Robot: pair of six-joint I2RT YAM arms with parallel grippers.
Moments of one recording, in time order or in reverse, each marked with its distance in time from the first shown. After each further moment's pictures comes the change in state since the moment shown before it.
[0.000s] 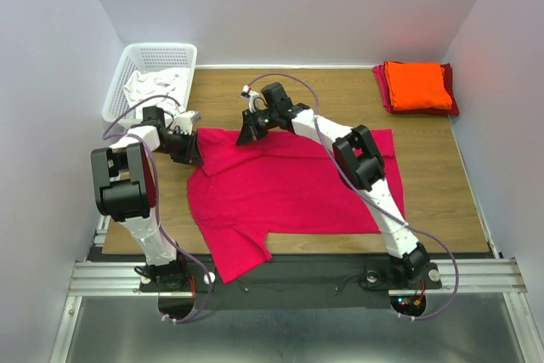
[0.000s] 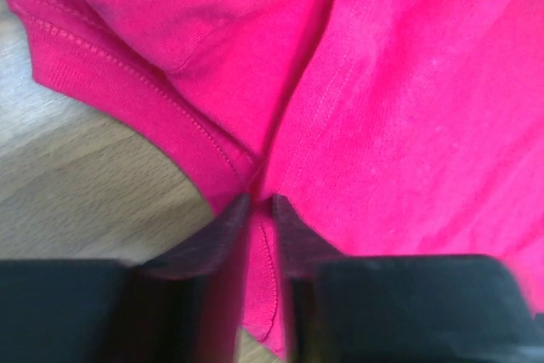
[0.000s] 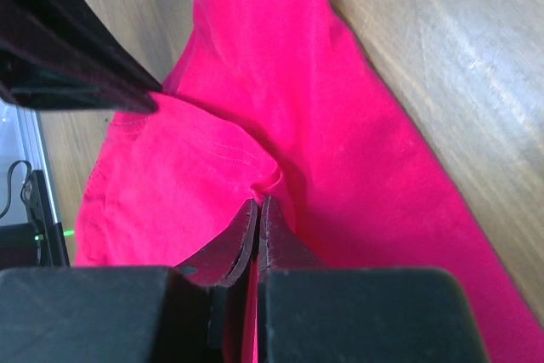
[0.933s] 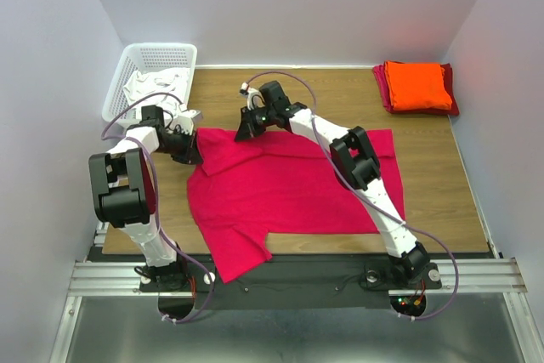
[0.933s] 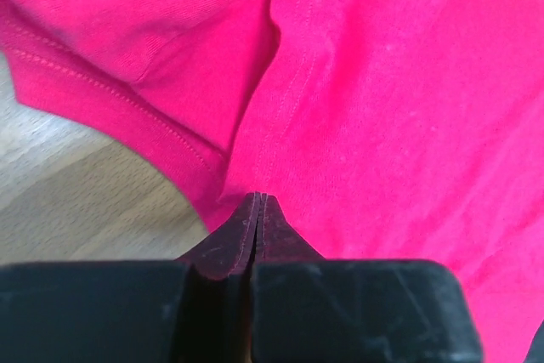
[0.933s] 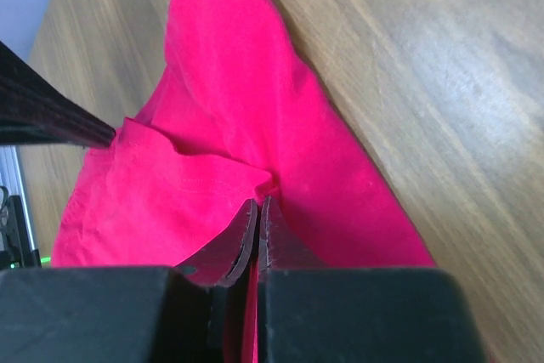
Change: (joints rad) left arm -0.012 -0.055 -0.011 -0.023 0.031 0.078; right arm 0.000 0.073 0.119 -0.013 0.050 0.002
